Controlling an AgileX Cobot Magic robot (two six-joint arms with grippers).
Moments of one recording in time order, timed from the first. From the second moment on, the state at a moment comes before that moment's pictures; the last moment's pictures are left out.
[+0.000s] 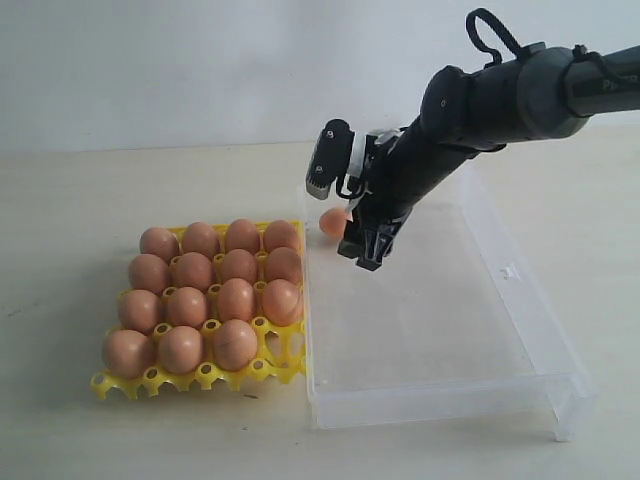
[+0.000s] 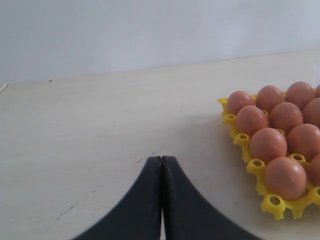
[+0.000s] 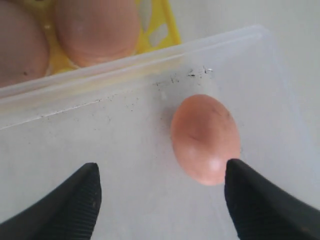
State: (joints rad) left arm -0.01 0.00 0.00 -0.09 0.31 0.16; right arm 0.42 2.12 -1.46 0.38 0.52 -1.23
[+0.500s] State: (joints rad) left arm -0.01 0.00 0.00 -0.09 0.31 0.16; right arm 0.42 2.19 -1.49 0.38 0.42 -1.28
